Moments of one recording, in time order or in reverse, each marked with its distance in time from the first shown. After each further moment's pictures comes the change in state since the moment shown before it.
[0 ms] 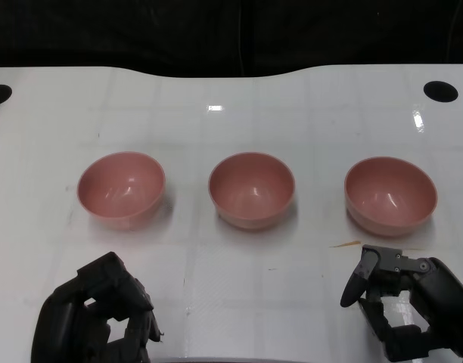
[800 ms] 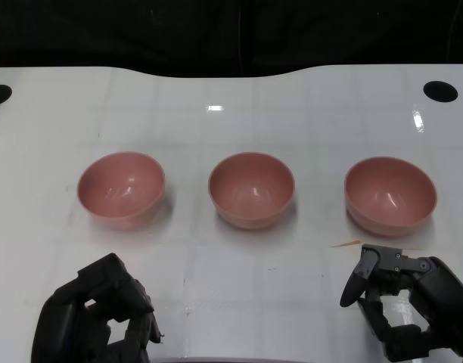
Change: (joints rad) left arm 0.004 0.000 0.000 -0.001 0.000 -0.003 -0.008; right arm 0.003 0.000 0.000 -0.014 0.007 0.000 0.009
